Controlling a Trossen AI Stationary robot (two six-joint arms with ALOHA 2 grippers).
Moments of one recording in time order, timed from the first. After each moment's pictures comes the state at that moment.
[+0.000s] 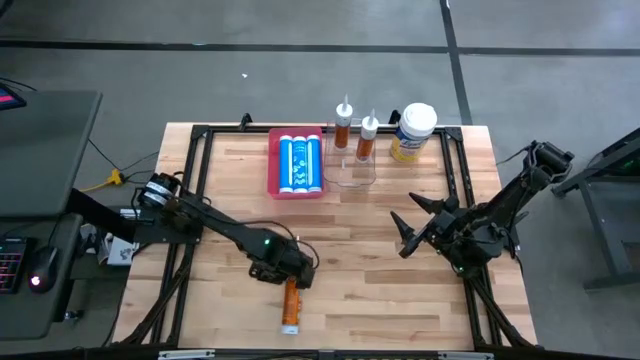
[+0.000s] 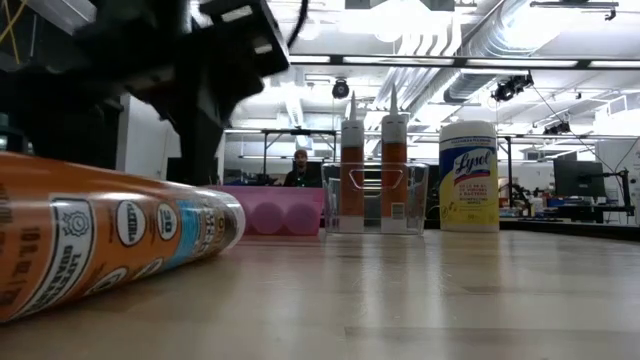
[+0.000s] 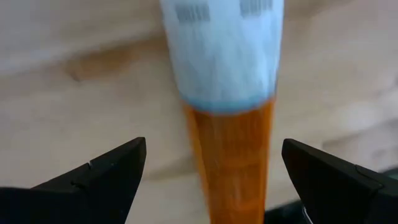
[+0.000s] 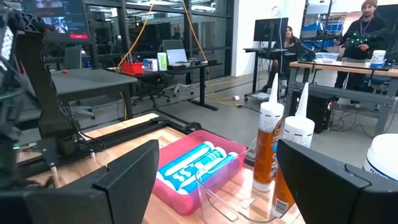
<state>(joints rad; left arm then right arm) -0.40 1.81 1.22 -0.62 0.20 -1.76 0.79 1.15 0.61 0.84 1.57 -0.24</state>
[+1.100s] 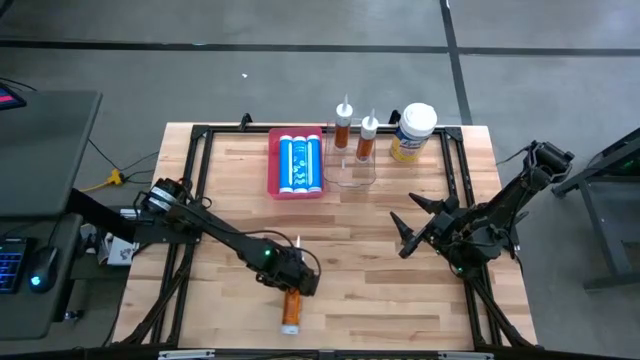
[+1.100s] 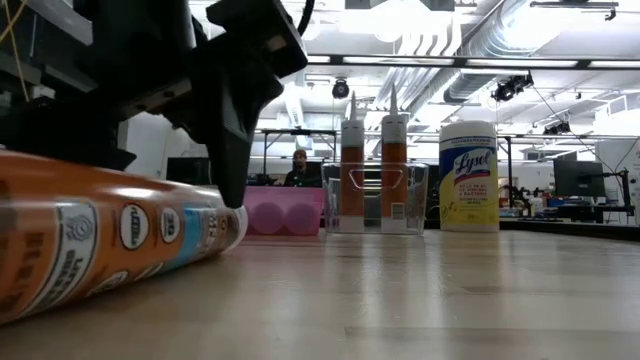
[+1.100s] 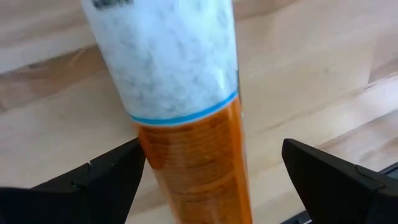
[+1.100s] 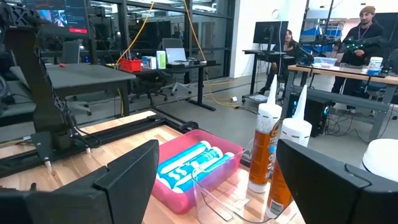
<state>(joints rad) -0.45 1.86 1.22 -0.49 0.06 -1.75 0.79 1.15 0.61 0.81 1.57 -0.24</state>
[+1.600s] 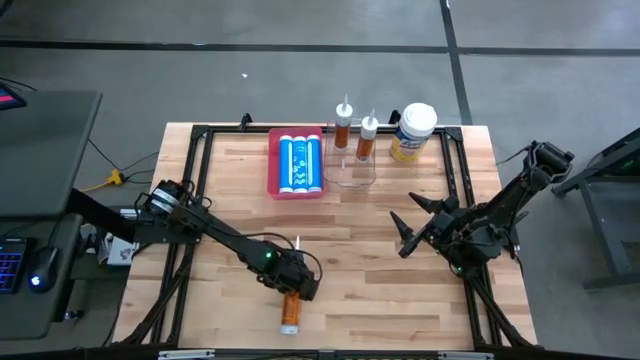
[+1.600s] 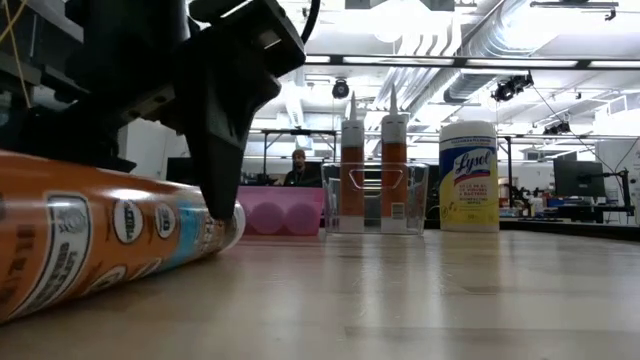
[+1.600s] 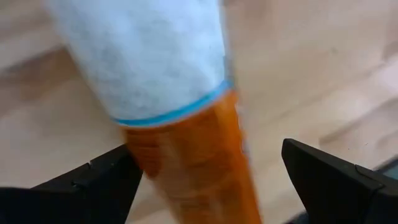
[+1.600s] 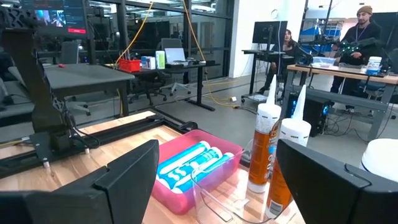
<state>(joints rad) -0.46 1.89 1.22 -0.47 0.08 -1.67 0.78 1.15 0.61 0.81 1.57 -0.24</state>
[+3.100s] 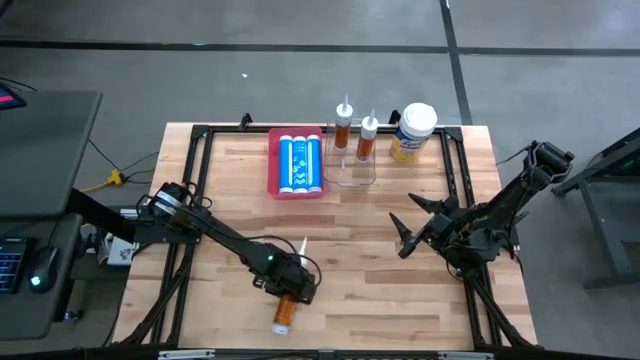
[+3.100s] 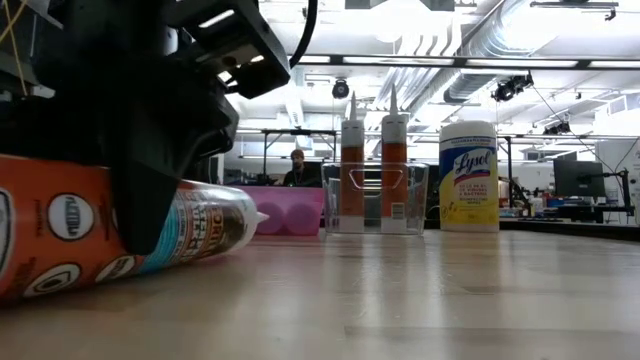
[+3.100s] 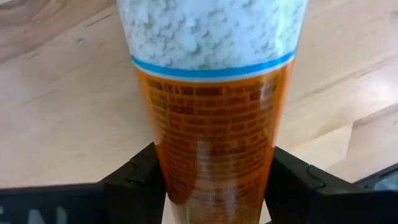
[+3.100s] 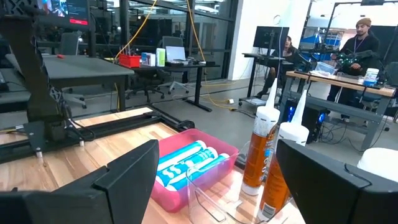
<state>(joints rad) -0.47 1.96 1.22 -0.50 0.17 -1.71 0.79 1.15 0.61 0.76 1.56 -0.26</state>
